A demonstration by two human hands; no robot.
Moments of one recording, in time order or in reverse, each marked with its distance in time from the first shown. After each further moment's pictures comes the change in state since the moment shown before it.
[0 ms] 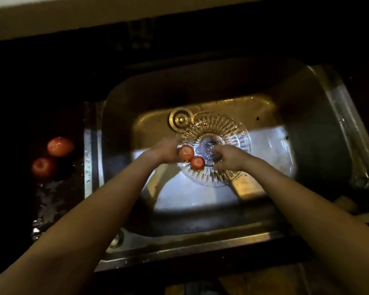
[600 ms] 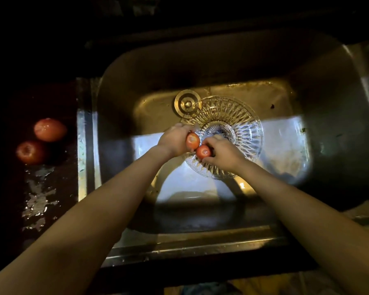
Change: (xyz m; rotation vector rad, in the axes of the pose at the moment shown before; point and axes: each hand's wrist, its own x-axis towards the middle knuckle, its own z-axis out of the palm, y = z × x) left_hand 0.024 -0.007 0.034 -0.094 0.150 0.029; right_hand 0.029 -0.009 0.045 -0.007 0.183 -0.104
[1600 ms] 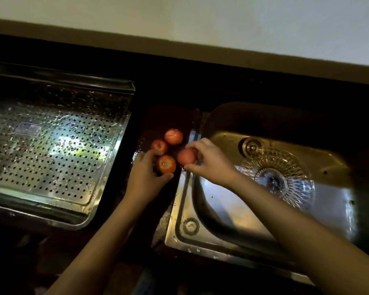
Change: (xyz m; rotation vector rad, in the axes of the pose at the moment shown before) left_hand -0.248 -0.109 -0.098 -0.429 0.712 -0.397; right_hand -0.008 -0.255 -0.011 0.089 0.009 -0.464
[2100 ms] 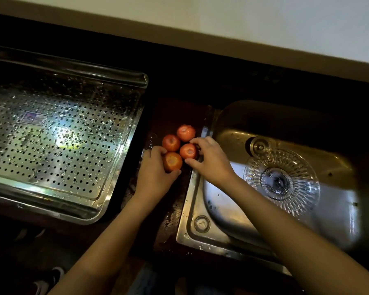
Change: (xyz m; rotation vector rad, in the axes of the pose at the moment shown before) left_hand 0.003 -0.013 0.001 -0.045 -0.018 -0.069; right_hand 0.011 -0.023 0.031 -0.018 0.104 0.117
